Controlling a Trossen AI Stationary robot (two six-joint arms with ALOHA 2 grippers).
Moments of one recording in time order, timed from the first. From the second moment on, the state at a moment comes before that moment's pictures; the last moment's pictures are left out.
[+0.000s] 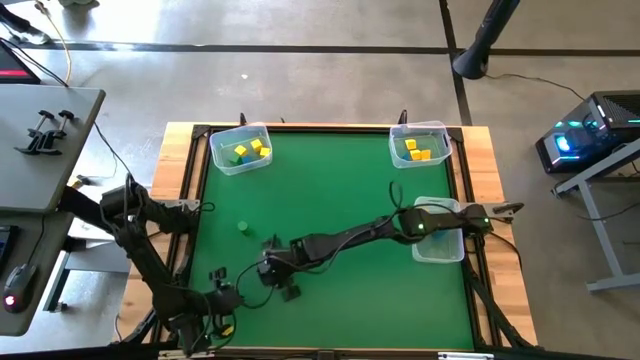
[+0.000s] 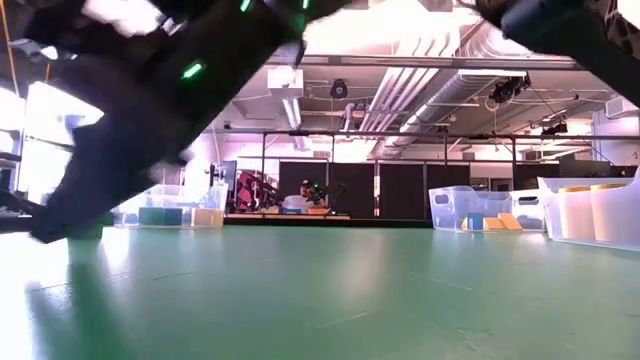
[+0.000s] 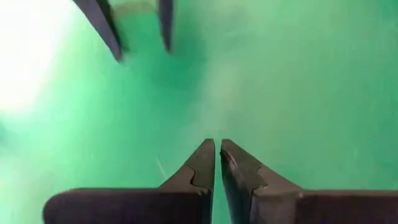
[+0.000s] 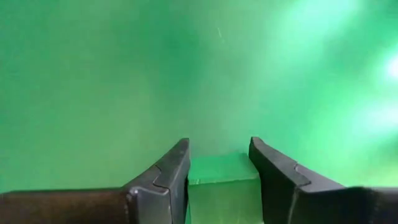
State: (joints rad) left arm -1.13 1.71 0.97 -0.70 -0.60 -1.27; right arm 0.25 2.66 2.35 -0.56 -0.04 -0.21
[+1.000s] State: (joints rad) left arm -0.94 1.74 0.91 -0.52 -1.04 -0.85; right arm -0.30 1.67 1.58 -1.11 0.22 -0.08
